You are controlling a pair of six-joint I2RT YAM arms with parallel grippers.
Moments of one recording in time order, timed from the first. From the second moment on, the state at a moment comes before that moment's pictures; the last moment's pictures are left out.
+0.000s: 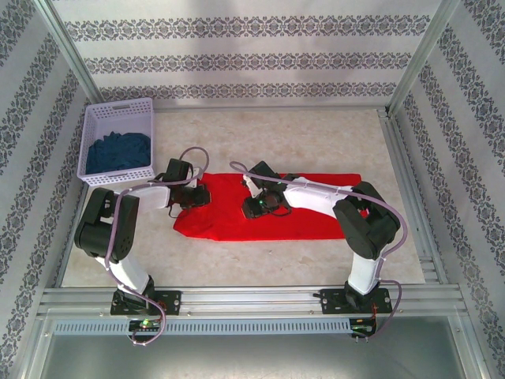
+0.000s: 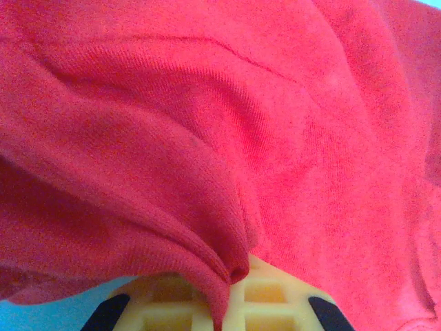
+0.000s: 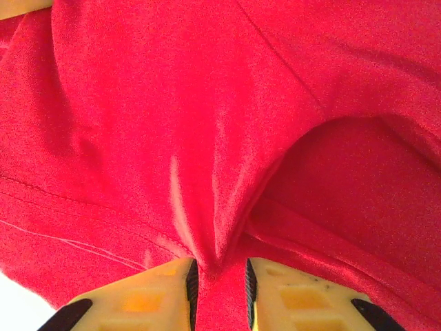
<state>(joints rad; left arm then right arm) -0.21 1.70 0.82 -0.16 0.39 -0.38 0.71 1.83 1.13 -0.44 -0.25 0.34</state>
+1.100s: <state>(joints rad) -0.26 1.52 1.33 -1.08 -0.41 -0.23 0.40 1.58 0.97 -0.38 -0.26 0.30</state>
